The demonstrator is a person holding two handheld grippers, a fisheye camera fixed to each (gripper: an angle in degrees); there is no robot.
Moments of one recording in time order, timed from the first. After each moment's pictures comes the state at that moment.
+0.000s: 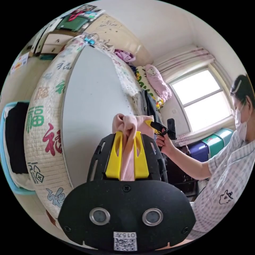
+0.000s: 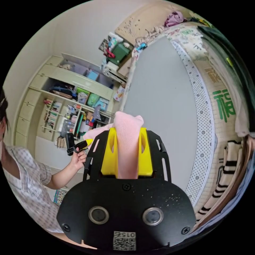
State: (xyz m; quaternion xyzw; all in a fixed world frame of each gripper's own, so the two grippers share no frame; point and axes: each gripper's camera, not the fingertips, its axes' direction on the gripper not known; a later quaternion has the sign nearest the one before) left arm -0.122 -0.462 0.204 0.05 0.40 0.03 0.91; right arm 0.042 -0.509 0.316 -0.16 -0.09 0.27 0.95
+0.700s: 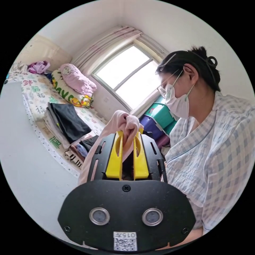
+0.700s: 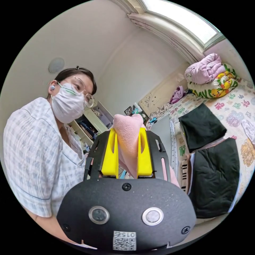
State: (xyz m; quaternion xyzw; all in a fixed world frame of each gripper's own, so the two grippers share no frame) left arm 0.129 -0.465 0.055 0.06 0.63 0.27 0.72; right arm -0.120 -0.500 -0.131 0.16 -0.01 0.18 0.97
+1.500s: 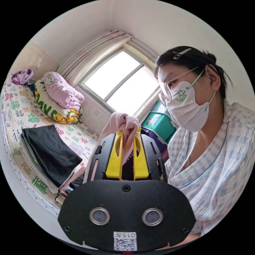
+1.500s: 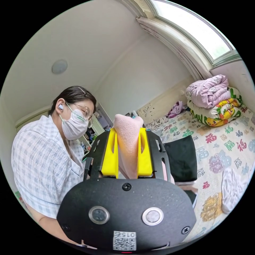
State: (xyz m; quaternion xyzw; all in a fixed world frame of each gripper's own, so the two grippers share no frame) left arm 0.387 -0.597 0.078 0.14 0.66 0.26 0.69; right arm 0.019 -0.649 -0.238 0.15 -0.02 0.11 0.98
